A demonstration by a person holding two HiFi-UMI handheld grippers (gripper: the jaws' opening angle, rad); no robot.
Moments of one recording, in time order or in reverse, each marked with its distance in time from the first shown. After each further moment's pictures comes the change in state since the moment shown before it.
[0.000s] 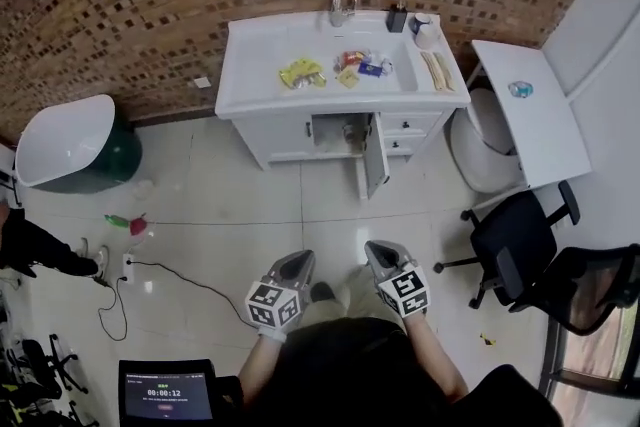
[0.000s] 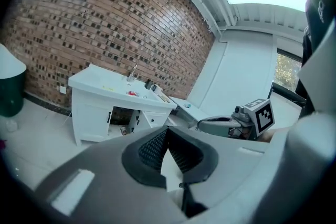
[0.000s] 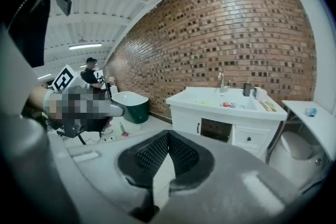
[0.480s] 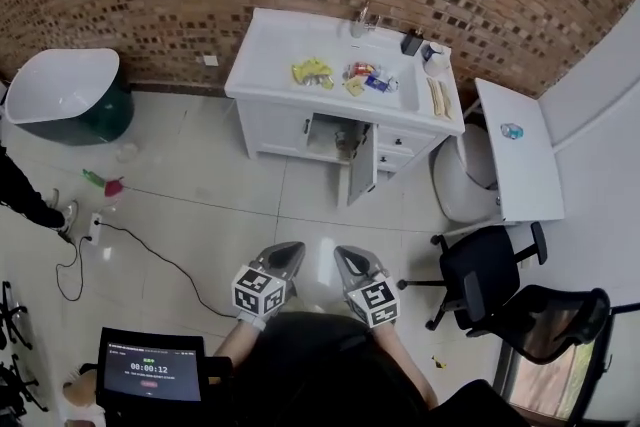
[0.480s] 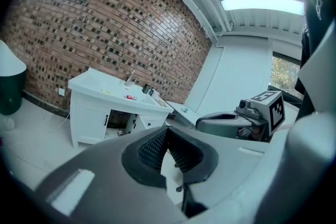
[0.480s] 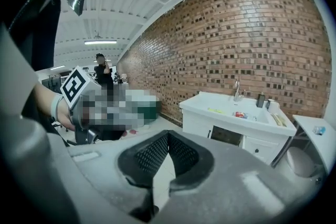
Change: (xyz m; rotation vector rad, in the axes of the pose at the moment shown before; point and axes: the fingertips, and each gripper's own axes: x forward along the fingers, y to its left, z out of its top) left arm -0.004 -0.022 0.008 -0.001 -0.060 -0.023; right arm -0.010 0.051 0.033 -0.113 -0.012 0.083
